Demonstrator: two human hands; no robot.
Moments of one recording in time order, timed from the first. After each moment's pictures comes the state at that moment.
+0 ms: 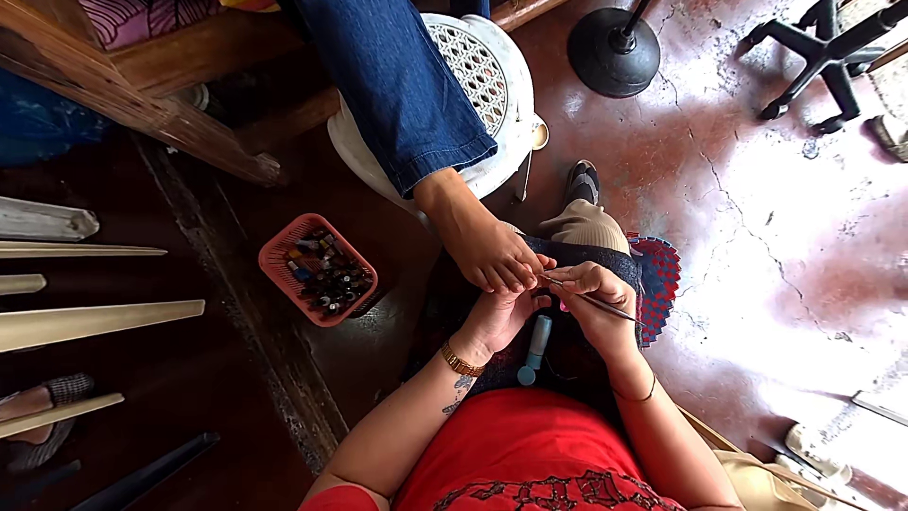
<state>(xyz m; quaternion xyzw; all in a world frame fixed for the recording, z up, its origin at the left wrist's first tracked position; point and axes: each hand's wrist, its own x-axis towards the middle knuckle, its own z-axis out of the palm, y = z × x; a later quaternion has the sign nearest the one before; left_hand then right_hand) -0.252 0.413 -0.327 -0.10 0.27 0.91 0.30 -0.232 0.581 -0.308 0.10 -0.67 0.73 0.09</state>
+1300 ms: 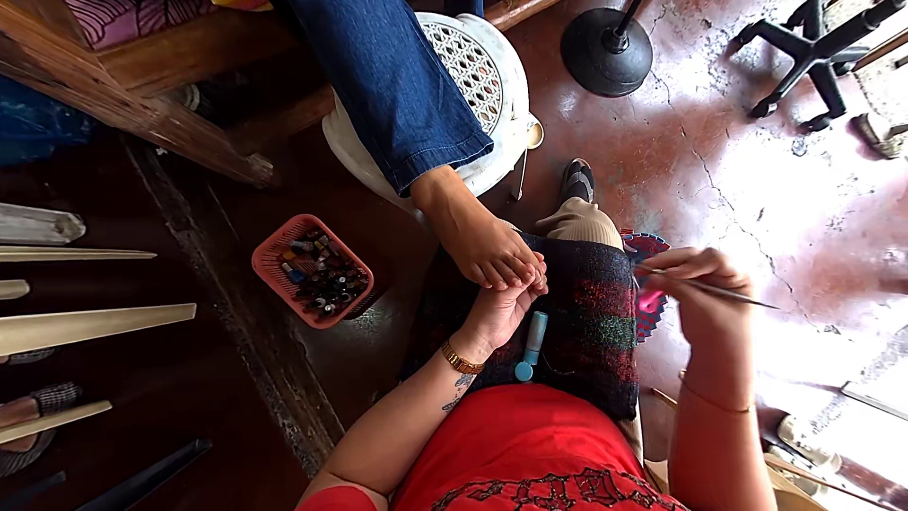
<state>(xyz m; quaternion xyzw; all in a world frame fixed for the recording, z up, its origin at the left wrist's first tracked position) -0.250 0.420 -0.318 -0.12 0.28 0.92 0.24 -0.227 0.686 -0.259 0.06 -0.71 0.69 0.07</state>
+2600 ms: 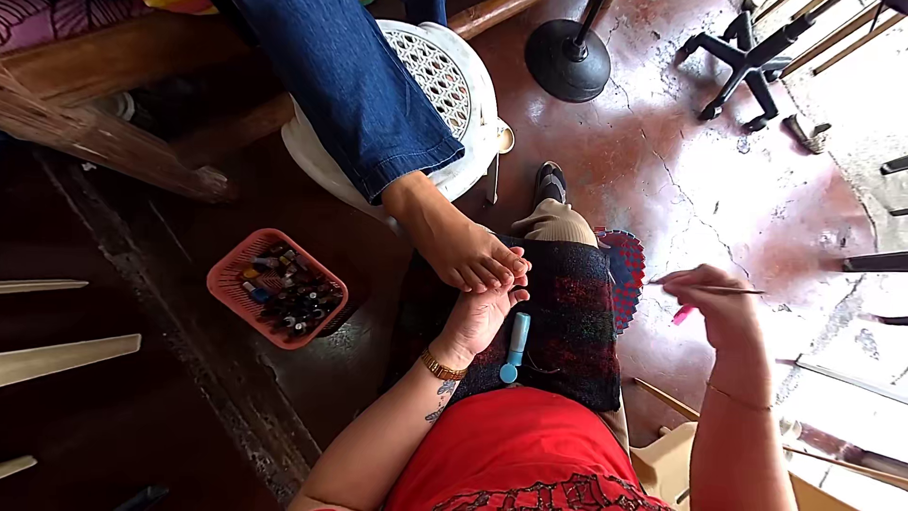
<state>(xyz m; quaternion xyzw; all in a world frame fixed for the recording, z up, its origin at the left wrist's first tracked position) -0.247 0.414 -0.328 -0.06 0.29 0.92 0.25 -0.183 0.762 -0.267 -0.17 -0.82 0.55 0.01</state>
